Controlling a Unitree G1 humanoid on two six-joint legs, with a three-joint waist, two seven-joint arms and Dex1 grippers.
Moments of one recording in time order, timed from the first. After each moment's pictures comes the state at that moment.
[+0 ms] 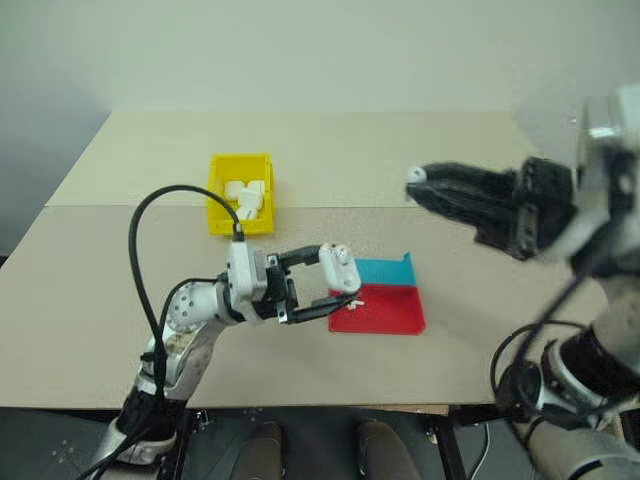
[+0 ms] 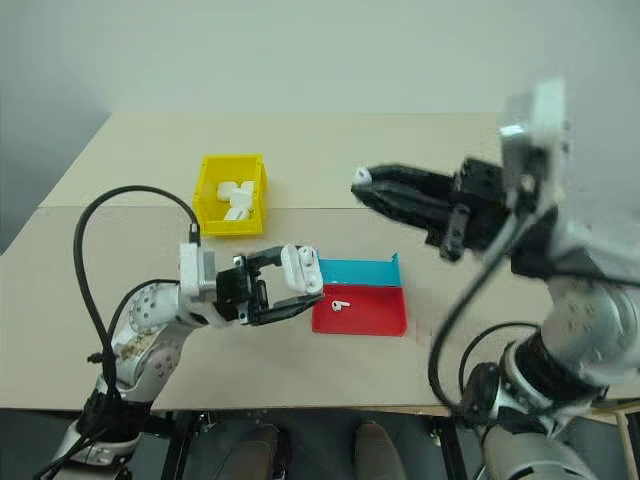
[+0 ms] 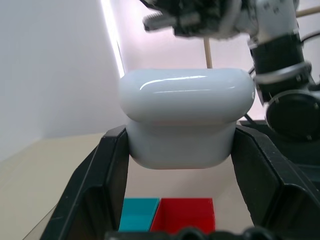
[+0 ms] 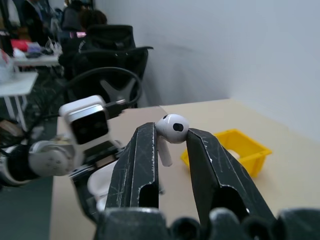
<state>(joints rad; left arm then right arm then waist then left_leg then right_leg) -0.35 0.43 -0.13 -0.30 -0.63 0.08 -1.00 -0.66 -0.33 -0.60 -0.81 0.63 1.34 1.10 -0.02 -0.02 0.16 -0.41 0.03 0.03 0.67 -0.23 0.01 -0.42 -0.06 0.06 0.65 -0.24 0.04</state>
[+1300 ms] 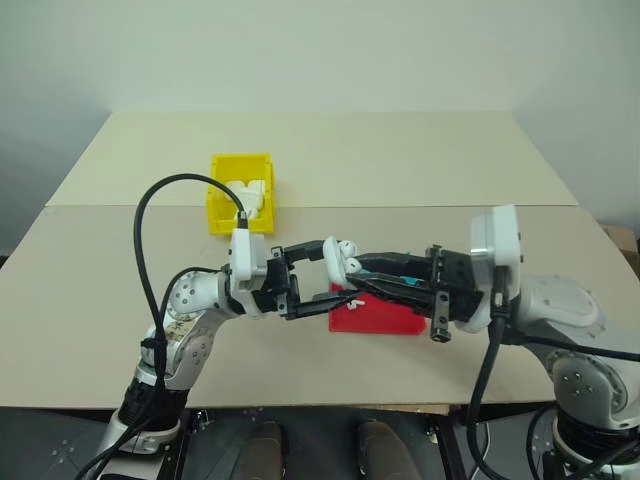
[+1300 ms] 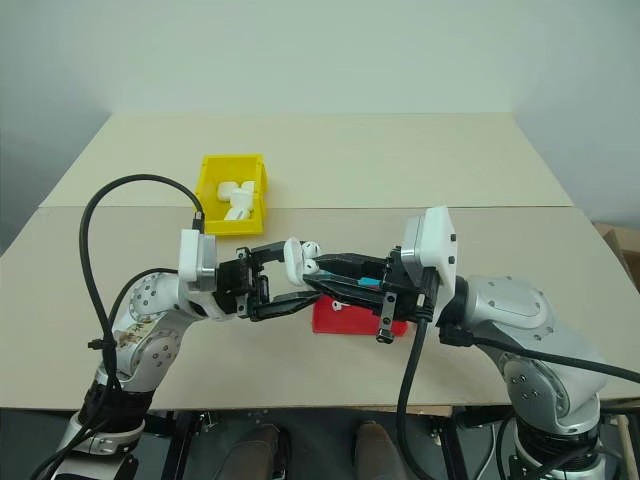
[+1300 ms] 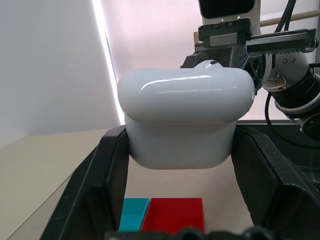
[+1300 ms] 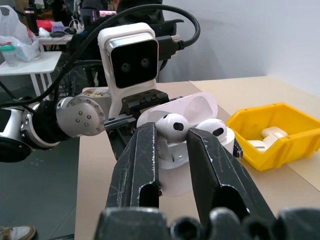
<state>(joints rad) -0.35 0.41 -0.12 -0.30 -0.59 0.13 -1.04 -0.33 -0.57 -0.15 -0.75 0.80 0.74 0.82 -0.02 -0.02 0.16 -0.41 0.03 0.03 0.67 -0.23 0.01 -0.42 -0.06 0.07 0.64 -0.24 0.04</state>
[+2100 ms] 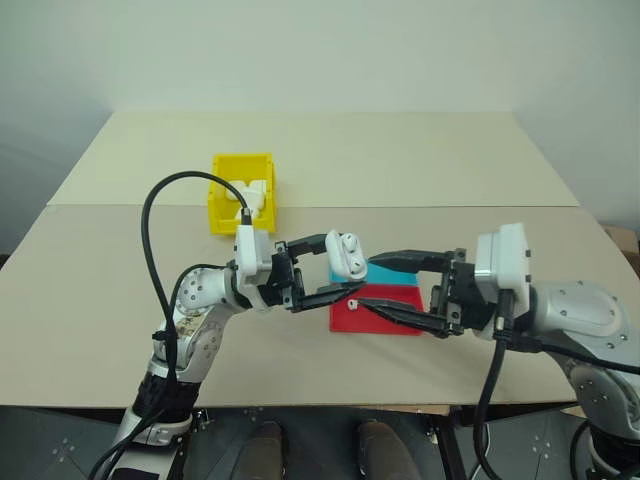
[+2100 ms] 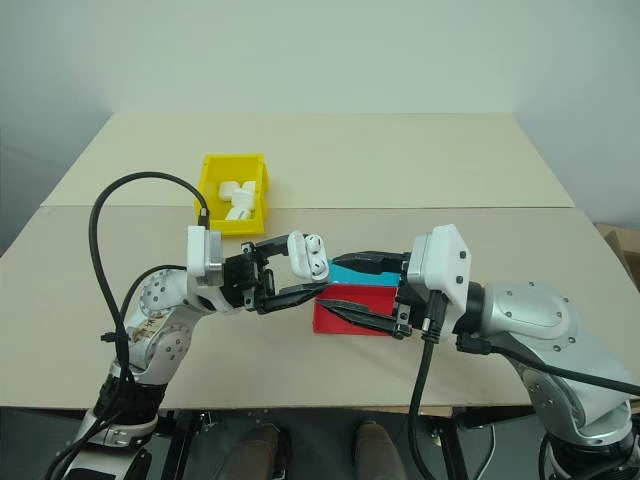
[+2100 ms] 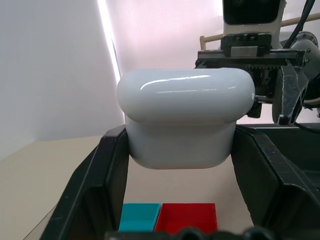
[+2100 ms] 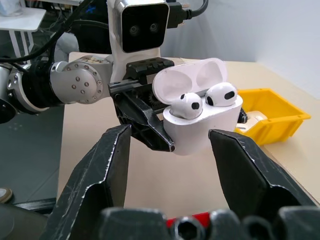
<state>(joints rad) -0.39 0.36 -0.11 -0.21 -0.53 0.06 -1.06 -0.25 -0.73 -0.14 -0.75 0.75 0.59 0.83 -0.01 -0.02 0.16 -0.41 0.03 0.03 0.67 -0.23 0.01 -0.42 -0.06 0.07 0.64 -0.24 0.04</state>
